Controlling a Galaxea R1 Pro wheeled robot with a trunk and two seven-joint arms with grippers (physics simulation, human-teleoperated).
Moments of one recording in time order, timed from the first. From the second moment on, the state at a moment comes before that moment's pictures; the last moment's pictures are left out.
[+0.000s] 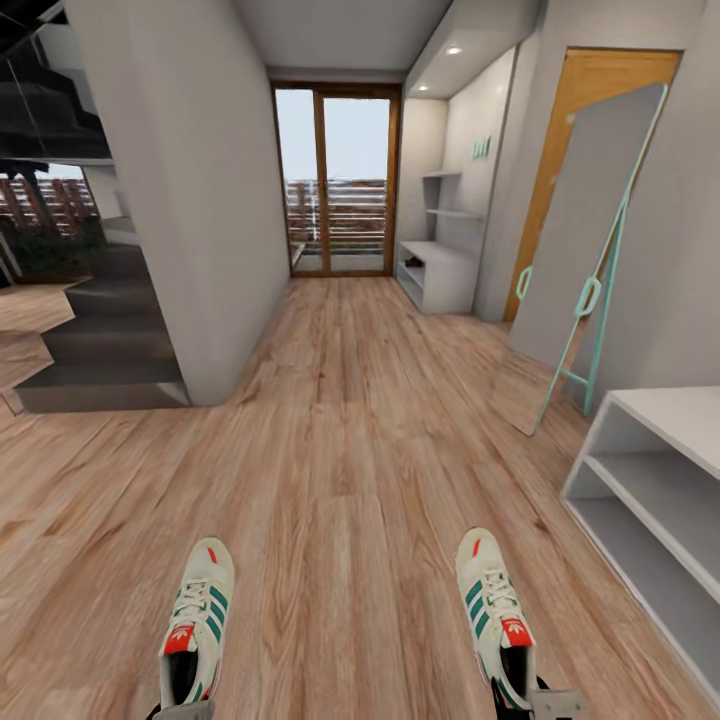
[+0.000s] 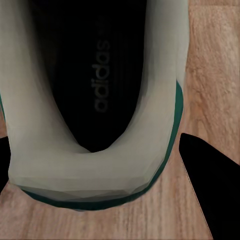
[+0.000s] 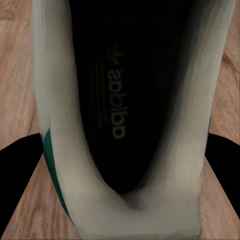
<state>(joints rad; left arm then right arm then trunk) -0.13 0.03 0.18 -0.49 -0.03 -0.49 -0.03 -0.17 -0.03 -0.16 -0.43 0.15 -0.59 0.00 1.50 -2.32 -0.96</state>
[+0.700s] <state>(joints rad) -0.13 0.03 0.18 -0.49 -0.03 -0.49 -0.03 -0.17 -0.03 -0.16 -0.42 0.15 -0.59 0.00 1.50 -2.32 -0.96</state>
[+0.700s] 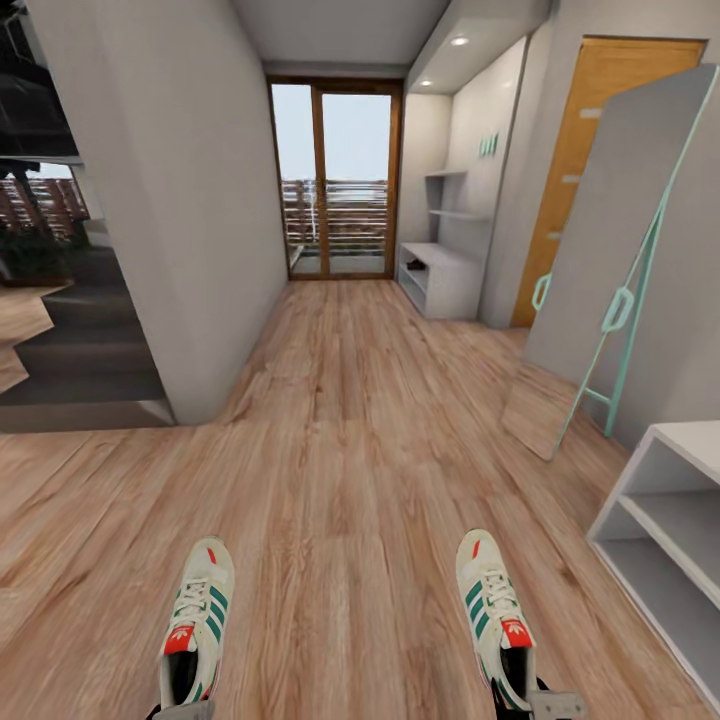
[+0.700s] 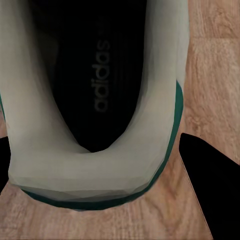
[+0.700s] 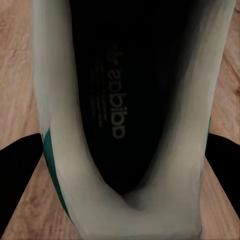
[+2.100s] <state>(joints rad) -0.13 0.03 0.18 -0.49 -0.03 -0.49 -0.03 -0.17 -0.03 -0.16 -0.42 0.15 -0.59 0.00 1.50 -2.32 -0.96</state>
